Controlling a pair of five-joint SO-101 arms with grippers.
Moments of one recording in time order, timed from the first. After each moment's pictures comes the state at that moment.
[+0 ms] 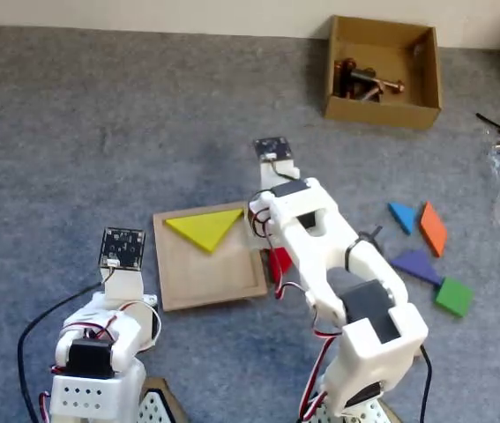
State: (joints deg) left arm -2.4 -103.6 96.0 76.0 5.5; right arm -26.0 11.8 23.8 52.5 -5.7
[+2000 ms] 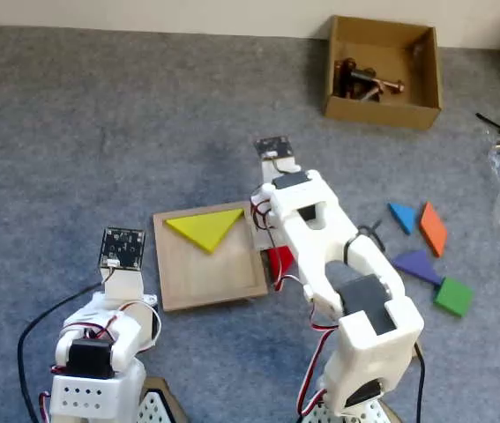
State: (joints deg) left arm -2.4 -103.6 96.0 76.0 5.5; right arm -25.5 14.2 19.3 59.2 -4.5
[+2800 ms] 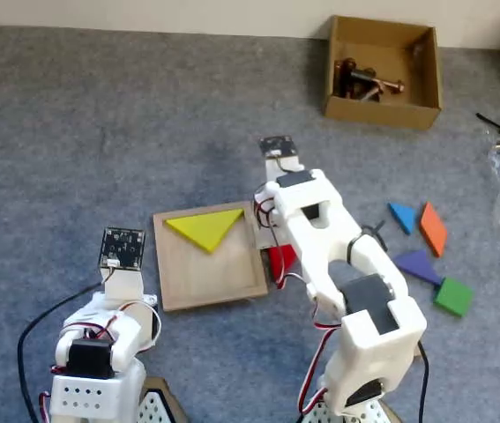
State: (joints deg) left arm -2.4 -103.6 96.0 76.0 5.5; right arm -23.8 14.2 19.3 59.2 -4.5
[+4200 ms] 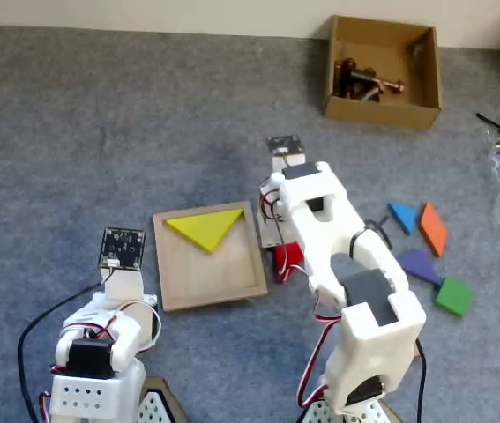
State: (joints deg) left arm -2.4 -103.6 96.0 76.0 5.5; right arm -22.1 15.2 15.3 65.0 -4.5
